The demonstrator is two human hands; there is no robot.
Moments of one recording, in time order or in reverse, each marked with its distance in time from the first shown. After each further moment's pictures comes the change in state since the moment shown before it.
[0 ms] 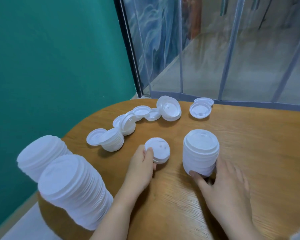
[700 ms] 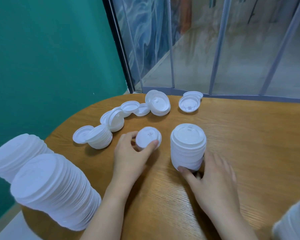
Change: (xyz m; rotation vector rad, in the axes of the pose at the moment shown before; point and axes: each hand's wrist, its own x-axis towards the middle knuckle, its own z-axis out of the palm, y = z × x) left_hand 0.012 0.003 0.009 0.076 0.178 0.129; right_hand -0.001 0.001 -0.006 0.030 -0.035 -0.021
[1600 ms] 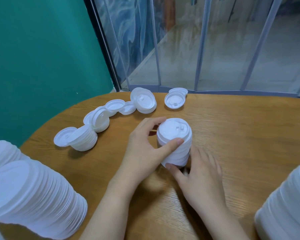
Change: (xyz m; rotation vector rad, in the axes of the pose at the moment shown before) left_hand -0.018 0.064 0.020 -0.173 -0.278 0.377; right_hand 0.000 0.003 0.001 -0.001 -0.003 0.008
